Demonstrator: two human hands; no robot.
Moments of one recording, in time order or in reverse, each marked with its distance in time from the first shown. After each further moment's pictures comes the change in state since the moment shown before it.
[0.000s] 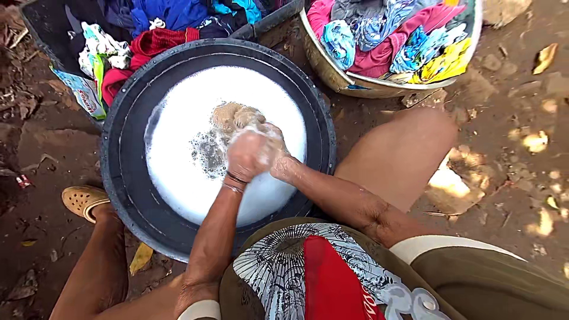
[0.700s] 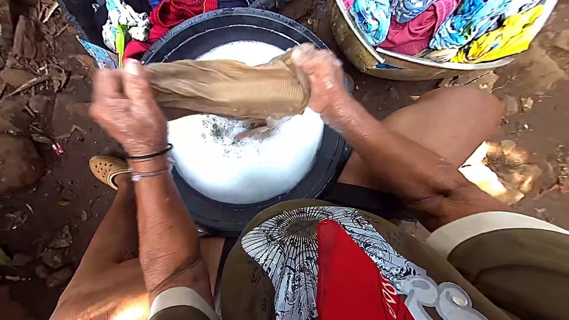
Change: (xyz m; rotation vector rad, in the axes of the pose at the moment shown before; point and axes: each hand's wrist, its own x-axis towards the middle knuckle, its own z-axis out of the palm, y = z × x) left_hand 0.039 -0.039 -0.178 0.164 0.345 -0.394; right_hand 0.010 -0.104 -0.002 -0.412 -0.228 -0.484
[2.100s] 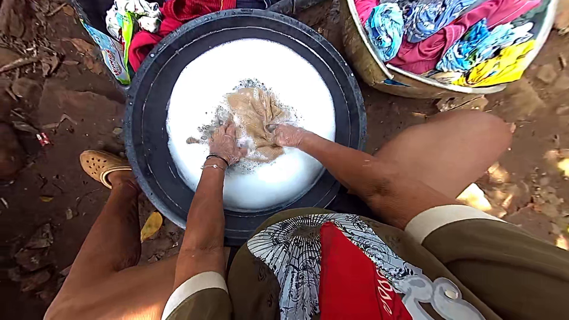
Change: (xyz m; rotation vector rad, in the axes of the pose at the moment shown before) left_hand -0.092 -0.075 0.131 0.296 -1.072 -0.227; right_hand 0.001 0.124 0.015 -1.102 -0.886 0.403
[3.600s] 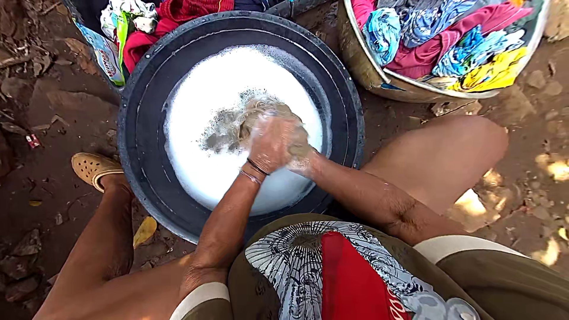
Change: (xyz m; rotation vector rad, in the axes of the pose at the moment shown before) left_hand -0.042 0.108 0.004 -0.238 0.675 0.696; right_hand -0.040 -0.053 0.035 1.868 0.489 -0.204
